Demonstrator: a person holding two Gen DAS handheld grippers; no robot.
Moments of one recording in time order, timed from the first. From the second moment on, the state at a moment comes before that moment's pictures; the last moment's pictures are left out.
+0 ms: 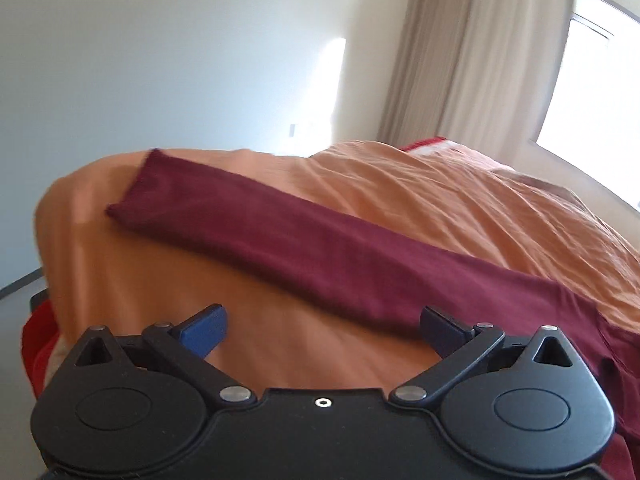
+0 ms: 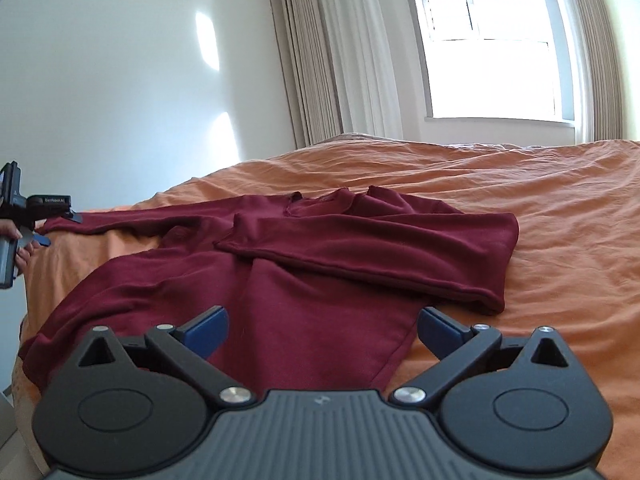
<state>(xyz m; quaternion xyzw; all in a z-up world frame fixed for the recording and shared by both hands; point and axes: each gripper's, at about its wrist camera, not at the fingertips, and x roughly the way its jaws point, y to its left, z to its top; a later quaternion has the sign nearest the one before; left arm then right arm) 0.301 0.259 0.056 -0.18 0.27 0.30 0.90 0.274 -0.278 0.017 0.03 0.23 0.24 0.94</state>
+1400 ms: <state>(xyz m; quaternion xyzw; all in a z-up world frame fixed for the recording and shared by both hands) 0.350 0.193 0.155 -0.11 0.05 0.32 0.94 0.272 -0.297 0.002 0.08 0.22 0.18 0.96</state>
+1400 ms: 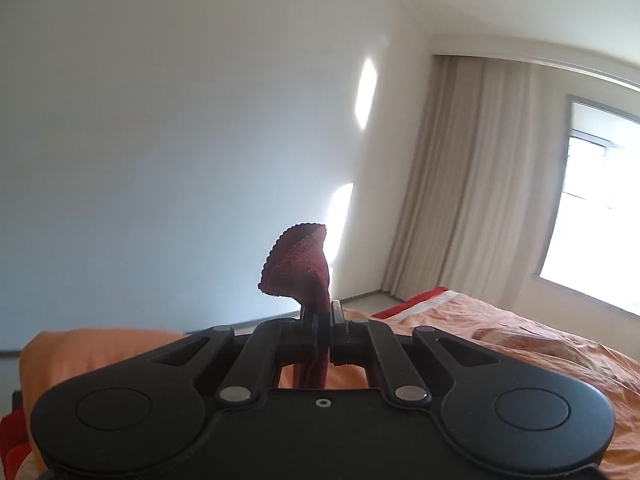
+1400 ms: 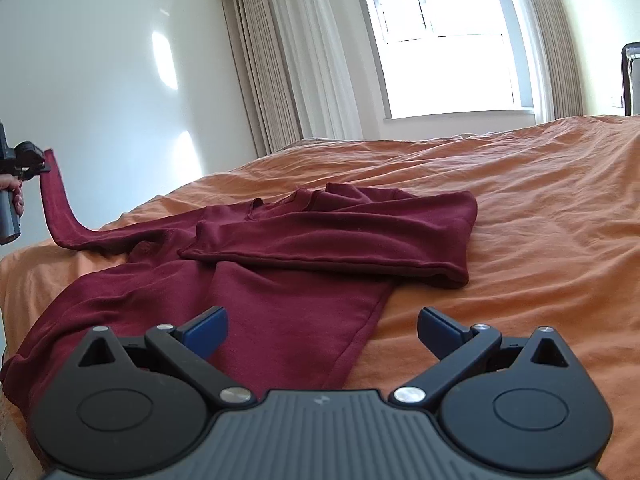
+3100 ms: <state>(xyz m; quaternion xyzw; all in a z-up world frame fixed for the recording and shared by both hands) 0.429 -0.026 0.038 0.04 0.27 -0.04 0.96 0.299 -0.315 0.019 0.10 0.21 0.19 0.95</state>
